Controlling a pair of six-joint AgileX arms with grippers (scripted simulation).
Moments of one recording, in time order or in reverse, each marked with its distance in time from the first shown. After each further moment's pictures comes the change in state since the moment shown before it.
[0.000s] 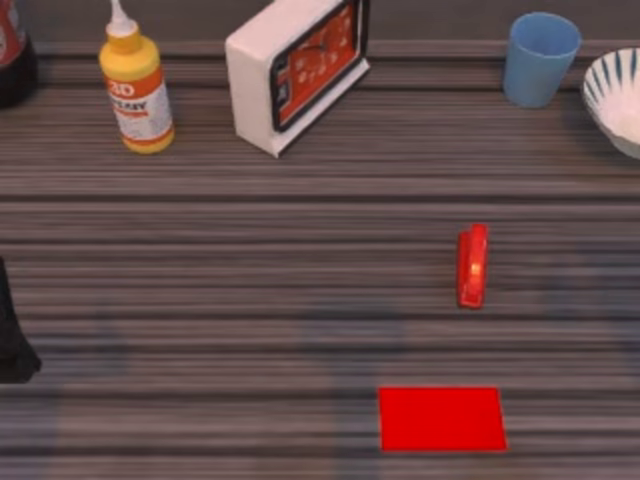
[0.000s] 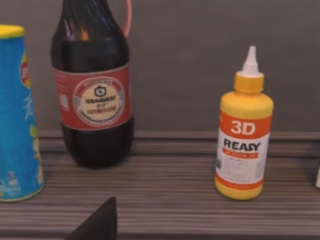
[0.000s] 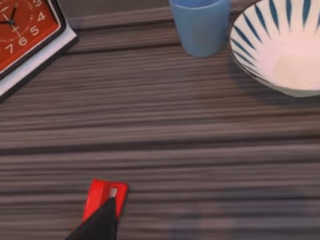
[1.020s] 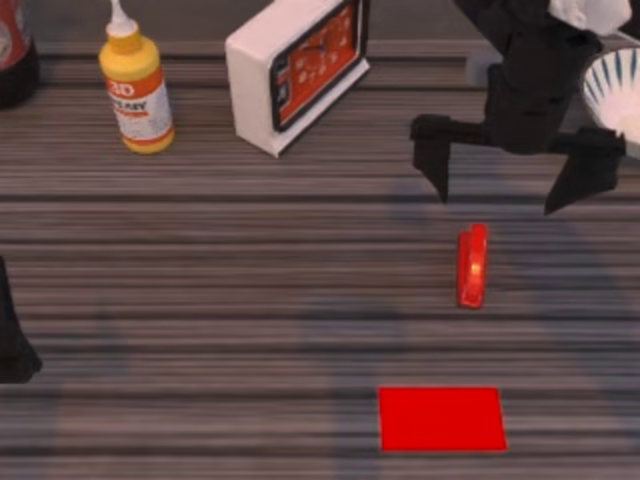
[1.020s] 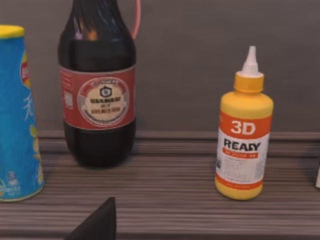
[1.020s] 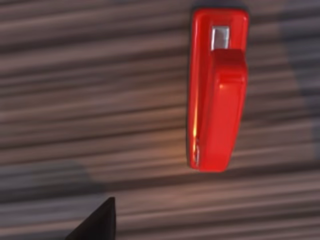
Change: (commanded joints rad) left arm 0.000 0.000 0.000 0.000 0.000 0.000; right arm 0.273 1.457 1.249 -0.858 0.002 0.370
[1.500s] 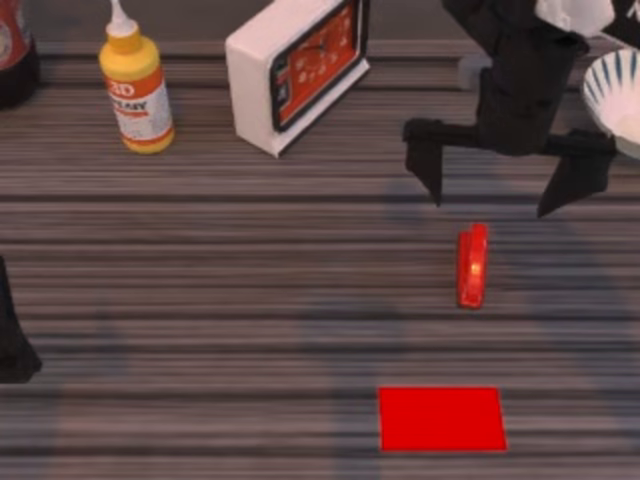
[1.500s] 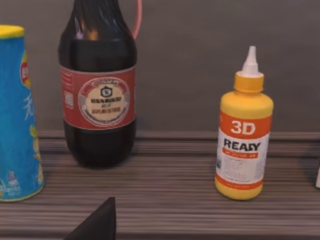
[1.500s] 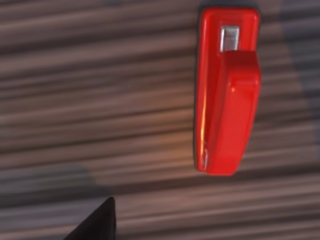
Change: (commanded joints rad) left arm 0.000 0.000 0.000 0.000 0.000 0.000; right arm 0.003 0.037 0.034 -0.016 -0.001 0.010
